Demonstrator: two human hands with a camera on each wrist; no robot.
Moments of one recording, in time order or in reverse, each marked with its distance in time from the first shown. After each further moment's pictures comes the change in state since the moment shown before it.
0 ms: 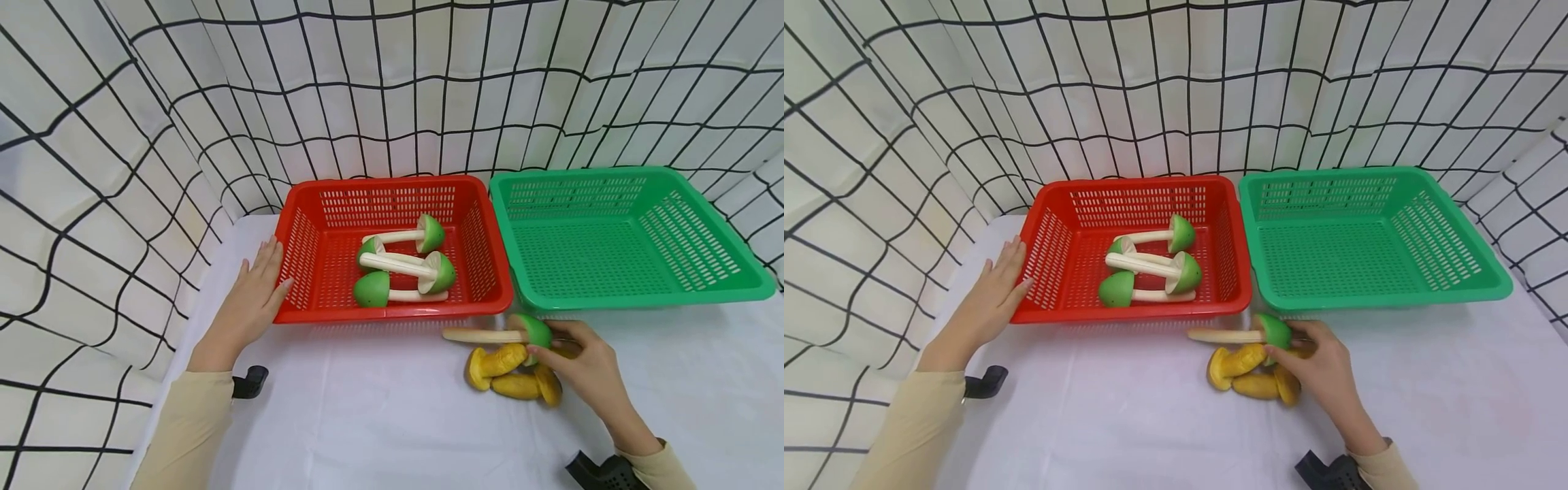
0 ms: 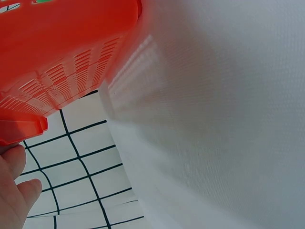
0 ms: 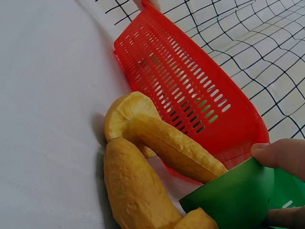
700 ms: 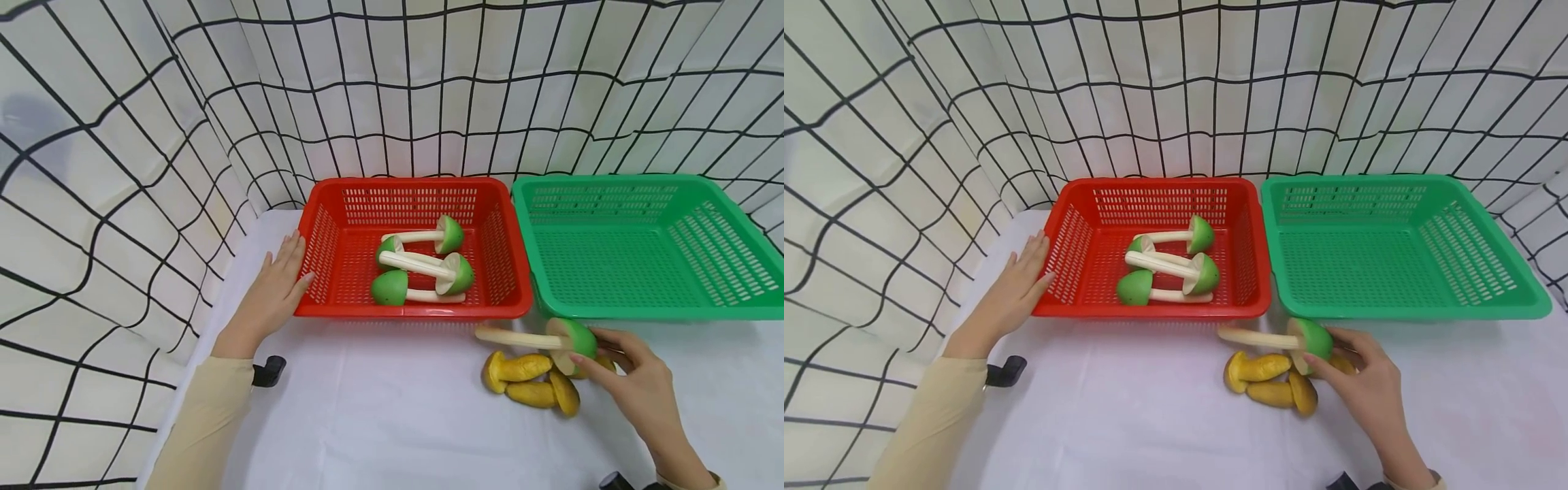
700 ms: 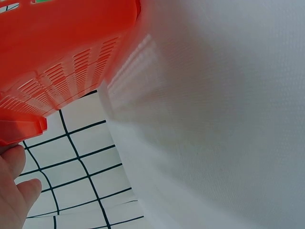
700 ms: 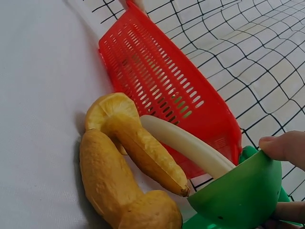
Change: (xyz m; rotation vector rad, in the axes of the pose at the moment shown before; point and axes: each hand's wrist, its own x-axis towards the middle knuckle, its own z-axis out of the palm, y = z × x) left_hand -0.001 -0.001 -0.001 0.004 -0.022 -0.033; right_hand -0.014 0.005 -0.020 0.083 0.088 -0.027
